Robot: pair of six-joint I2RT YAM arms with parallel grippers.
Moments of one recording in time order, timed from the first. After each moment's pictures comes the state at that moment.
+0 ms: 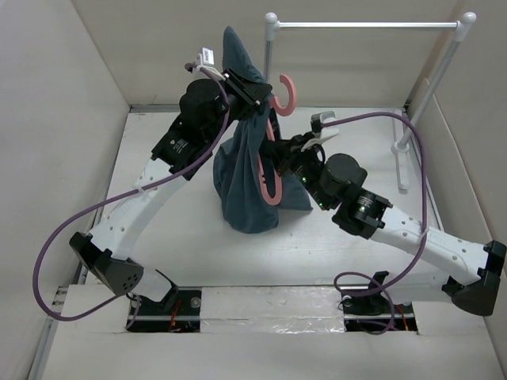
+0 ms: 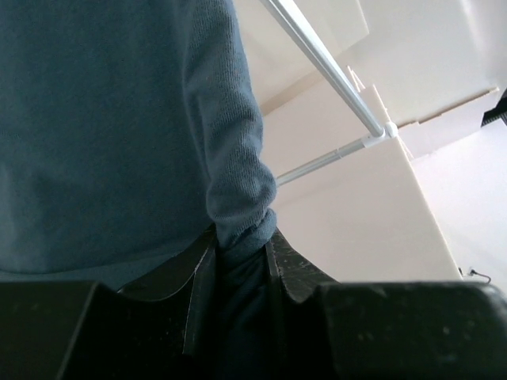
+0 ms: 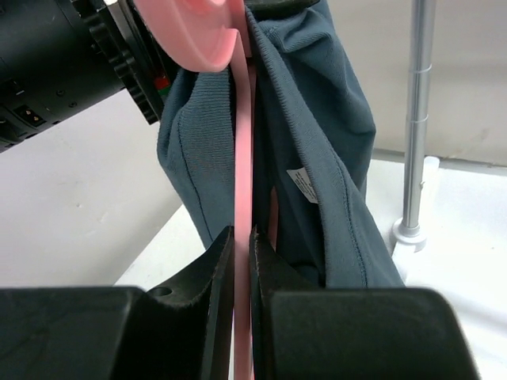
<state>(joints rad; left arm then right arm) -0.66 1.45 1.72 -0.27 -0.15 -0.98 1.01 1.20 1.20 0.17 0.46 0.27</state>
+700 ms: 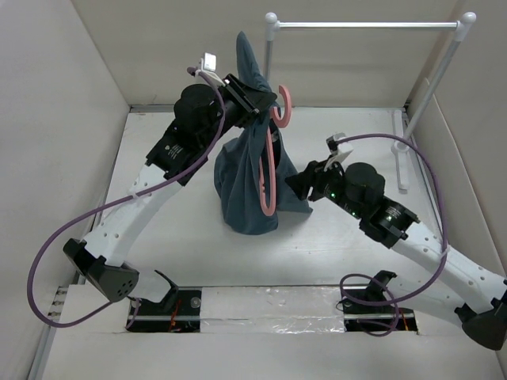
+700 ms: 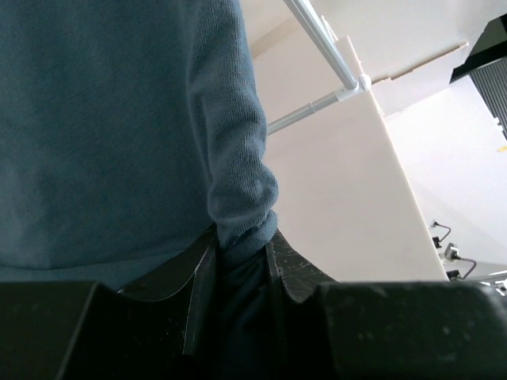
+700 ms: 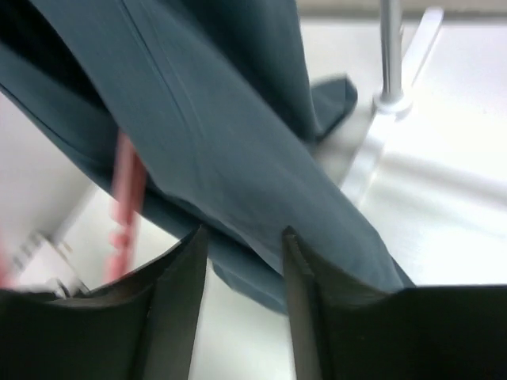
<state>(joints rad) -0.66 1.40 1.66 -0.27 -0.01 -1.03 0.77 0.94 0.94 -0.12 0.09 0.44</state>
